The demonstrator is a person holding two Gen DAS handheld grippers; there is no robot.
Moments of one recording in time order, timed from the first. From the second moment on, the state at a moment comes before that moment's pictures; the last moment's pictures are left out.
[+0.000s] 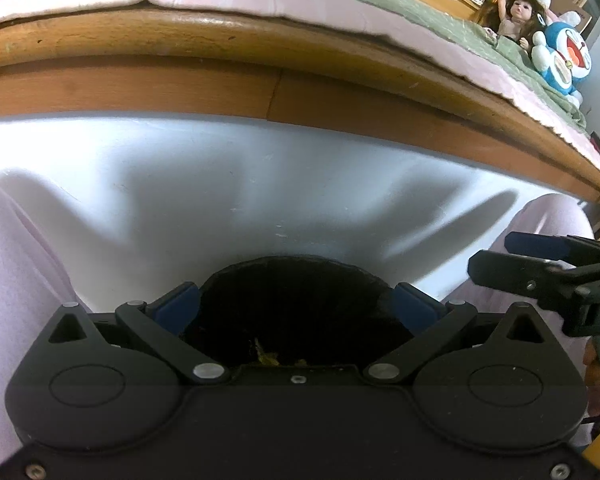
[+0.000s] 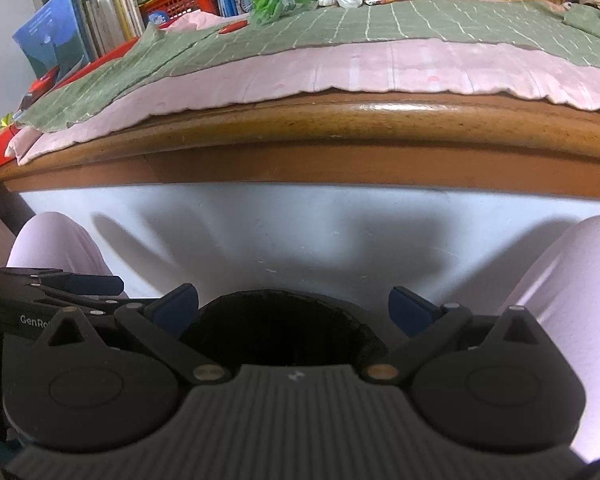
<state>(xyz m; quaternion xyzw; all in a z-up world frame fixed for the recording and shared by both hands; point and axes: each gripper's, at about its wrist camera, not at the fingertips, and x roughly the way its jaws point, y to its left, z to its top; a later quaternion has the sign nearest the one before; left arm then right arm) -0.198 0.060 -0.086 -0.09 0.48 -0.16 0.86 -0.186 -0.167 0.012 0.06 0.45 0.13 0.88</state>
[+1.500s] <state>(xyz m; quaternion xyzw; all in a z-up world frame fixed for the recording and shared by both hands) -0.036 0.096 0.077 -0.01 0.26 -0.12 0.96 -0.028 -0.188 0.146 0.11 0.25 0.14 0.95</state>
